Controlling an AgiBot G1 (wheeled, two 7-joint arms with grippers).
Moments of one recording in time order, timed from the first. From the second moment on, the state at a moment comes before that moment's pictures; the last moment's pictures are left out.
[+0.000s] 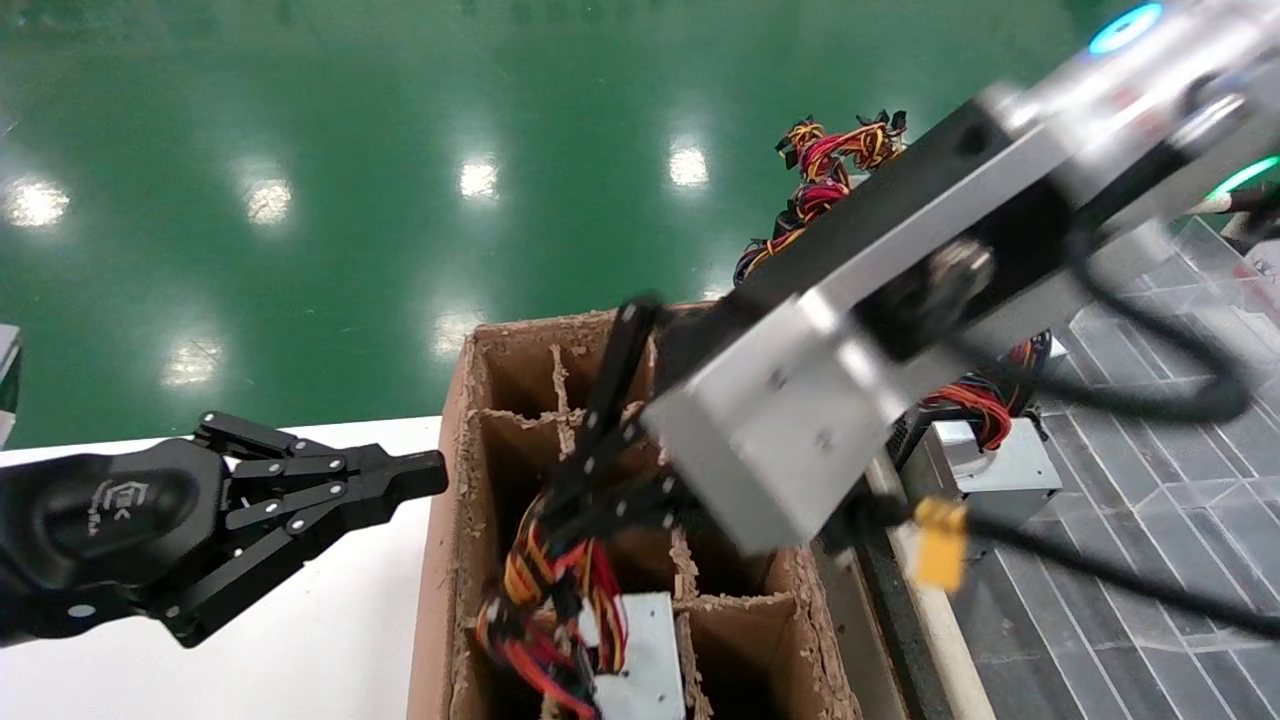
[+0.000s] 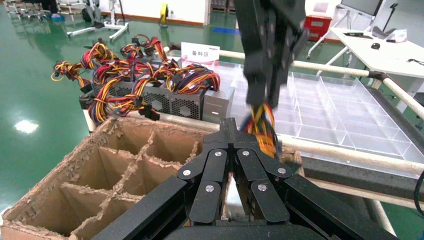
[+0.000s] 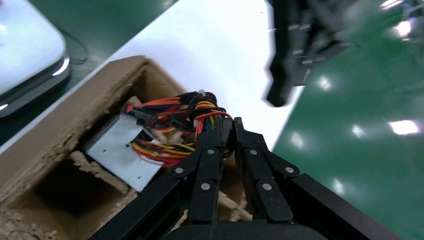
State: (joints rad) left arm -1.07 0.53 0.42 -1.20 0.59 1.38 -0.09; right arm 2.33 -1.04 -1.49 0.95 -0.77 -1.55 -0.40
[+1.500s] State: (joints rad) left arm -1.07 0.53 0.42 -1.20 0.59 1.38 -0.09; right arm 2.78 -0.57 -1.42 1.26 -0.89 -1.51 0.04
